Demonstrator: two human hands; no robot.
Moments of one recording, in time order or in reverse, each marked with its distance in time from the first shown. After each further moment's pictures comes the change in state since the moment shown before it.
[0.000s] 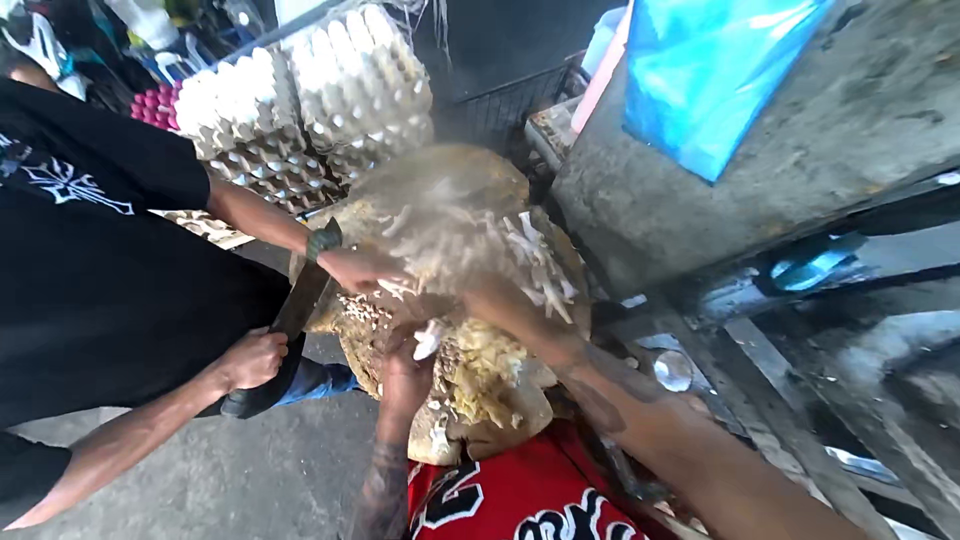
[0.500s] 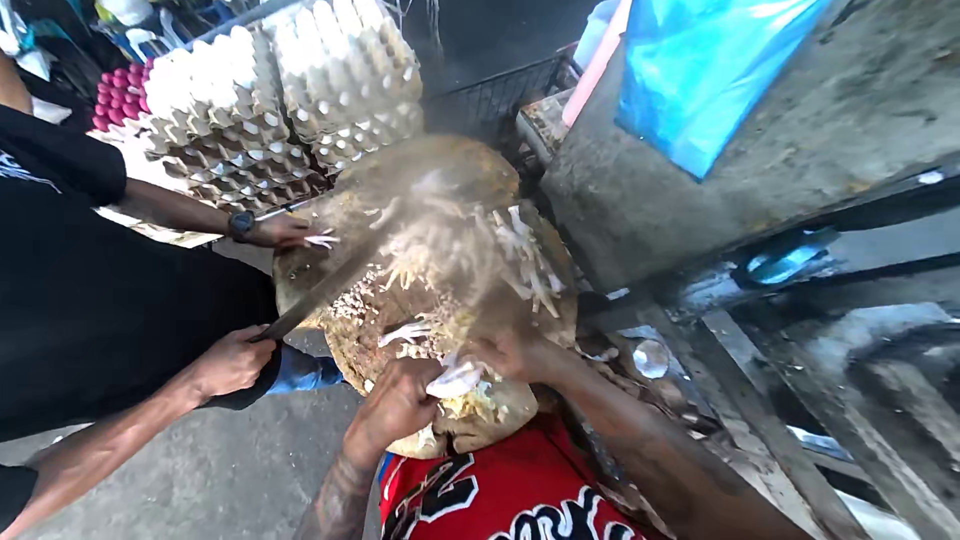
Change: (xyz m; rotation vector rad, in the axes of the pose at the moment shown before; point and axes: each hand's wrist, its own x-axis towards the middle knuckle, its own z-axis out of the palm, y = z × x) left_hand -0.004 0.031 -0.037 0.003 -0.434 0.463; right_hand -0.082 0.011 0.039 0.470 0.474 -0.533
